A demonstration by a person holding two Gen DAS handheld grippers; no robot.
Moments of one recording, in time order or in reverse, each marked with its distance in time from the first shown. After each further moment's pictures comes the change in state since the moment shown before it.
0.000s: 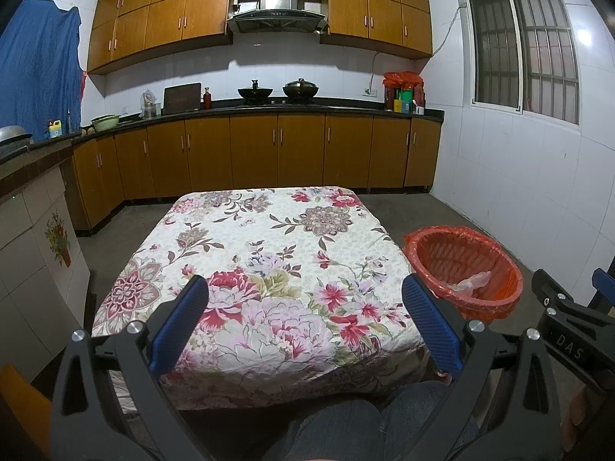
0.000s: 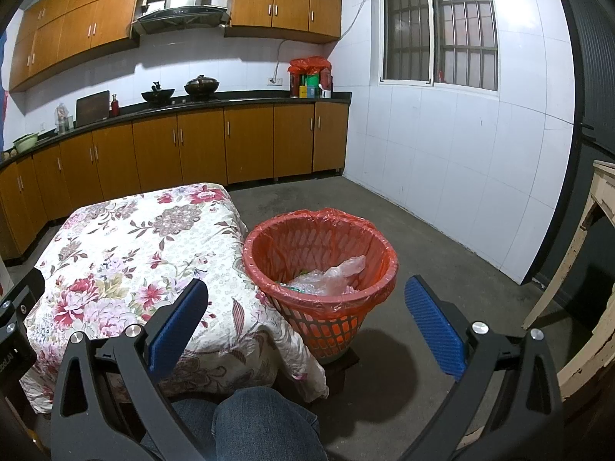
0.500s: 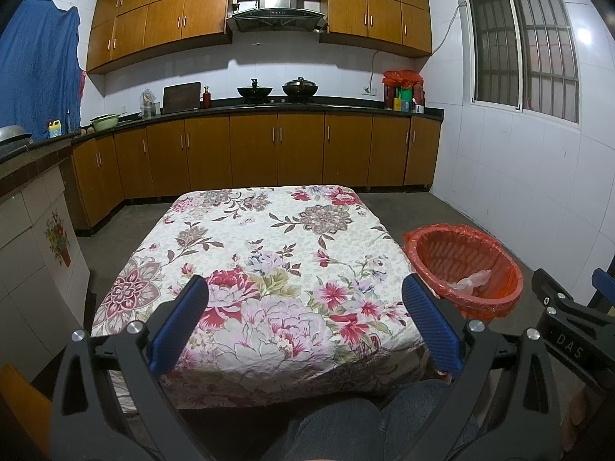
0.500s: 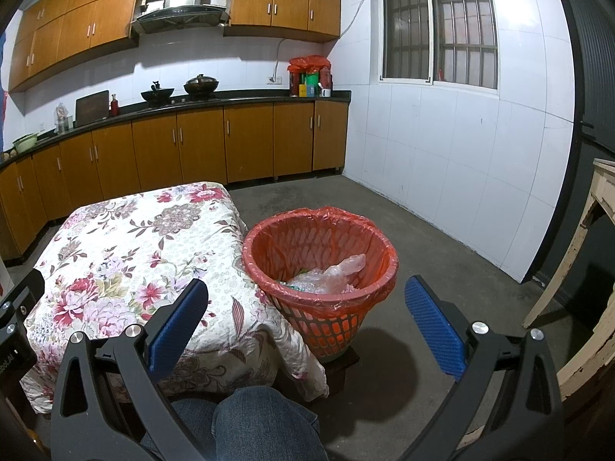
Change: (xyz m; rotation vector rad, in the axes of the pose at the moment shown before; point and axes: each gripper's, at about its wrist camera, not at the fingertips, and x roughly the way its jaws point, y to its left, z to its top) left arm 0.000 -0.001 -0.001 0.001 0.003 0.000; right arm 0.000 -0.001 0.001 0.000 0.002 0.001
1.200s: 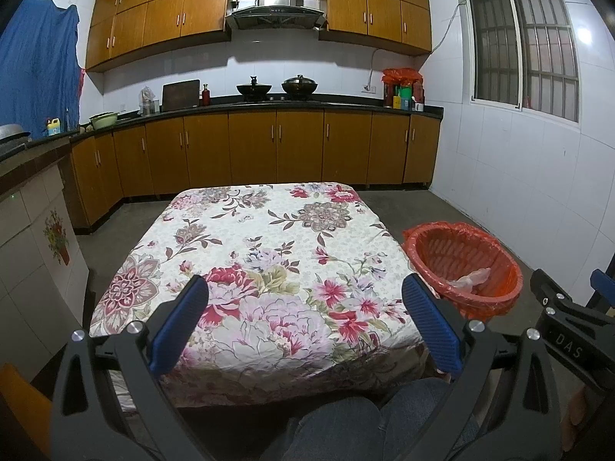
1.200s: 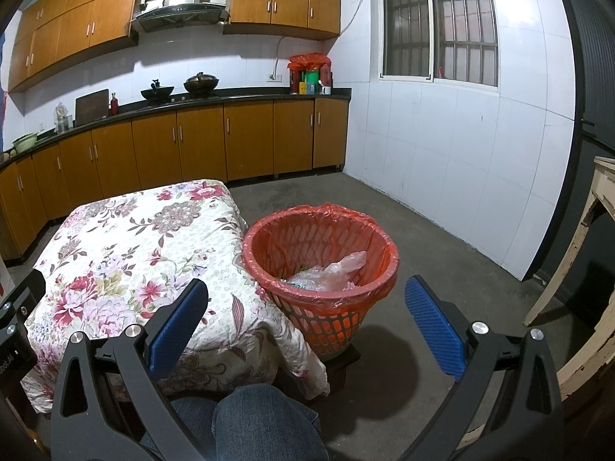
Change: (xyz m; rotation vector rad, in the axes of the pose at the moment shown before) left arm -0.001 -0.001 -0.002 0.000 0.003 -0.005; right arm 0.000 -0.001 0.001 0.001 0.005 0.000
